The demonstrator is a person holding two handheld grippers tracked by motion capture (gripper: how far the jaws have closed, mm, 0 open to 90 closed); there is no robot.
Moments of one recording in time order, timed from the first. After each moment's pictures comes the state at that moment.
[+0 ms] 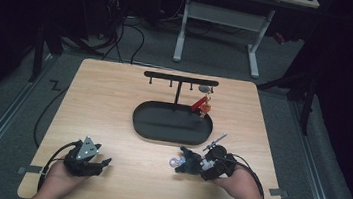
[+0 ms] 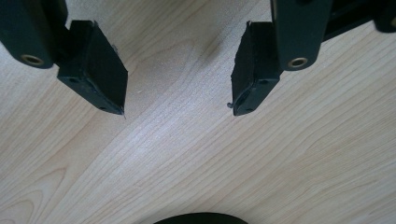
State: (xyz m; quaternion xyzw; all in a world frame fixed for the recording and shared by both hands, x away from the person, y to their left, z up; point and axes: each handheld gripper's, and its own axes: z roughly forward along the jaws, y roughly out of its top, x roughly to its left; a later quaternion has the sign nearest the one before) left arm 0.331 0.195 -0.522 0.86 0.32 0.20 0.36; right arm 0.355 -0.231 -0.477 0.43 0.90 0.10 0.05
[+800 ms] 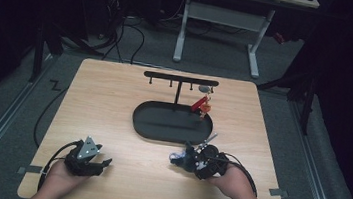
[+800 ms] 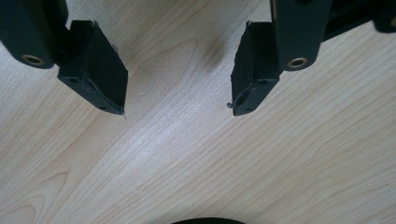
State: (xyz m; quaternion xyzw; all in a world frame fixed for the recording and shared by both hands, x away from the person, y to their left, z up) left arm 0.334 0.194 -0.524 0.86 0.31 0.19 0.35; right arm 0.358 -0.211 -0.482 0.39 0.91 0.10 0.05
